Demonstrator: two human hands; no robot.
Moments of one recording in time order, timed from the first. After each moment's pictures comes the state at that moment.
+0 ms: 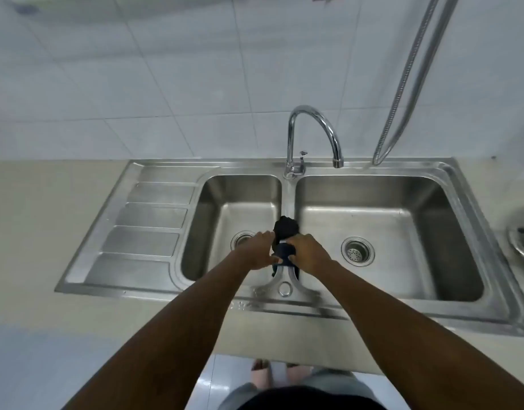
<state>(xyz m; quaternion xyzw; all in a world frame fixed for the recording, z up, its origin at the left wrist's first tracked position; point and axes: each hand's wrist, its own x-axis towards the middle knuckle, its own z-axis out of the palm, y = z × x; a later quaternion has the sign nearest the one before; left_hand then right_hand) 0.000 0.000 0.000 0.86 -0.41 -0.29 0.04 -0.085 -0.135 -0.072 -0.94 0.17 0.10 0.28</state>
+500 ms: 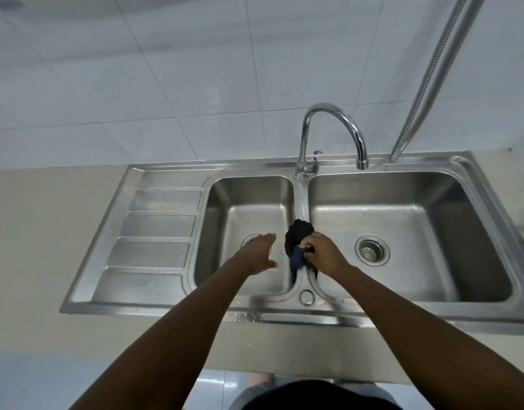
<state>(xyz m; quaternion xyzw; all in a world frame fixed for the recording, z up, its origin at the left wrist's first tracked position) 0.054 0.028 -0.021 0.85 -0.41 -0.32 0.08 -0.069 -0.130 -0.069 -0.90 0.25 0.02 0.37</state>
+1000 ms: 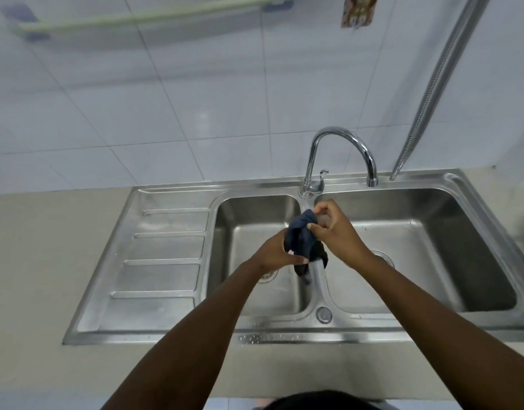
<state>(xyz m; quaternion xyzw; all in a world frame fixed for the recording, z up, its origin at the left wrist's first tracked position) 0.079 0.017 0.003 0.74 -0.37 -0.41 0.39 -0.039 -0.114 0.054 -0.77 0.27 -0.15 0.56</state>
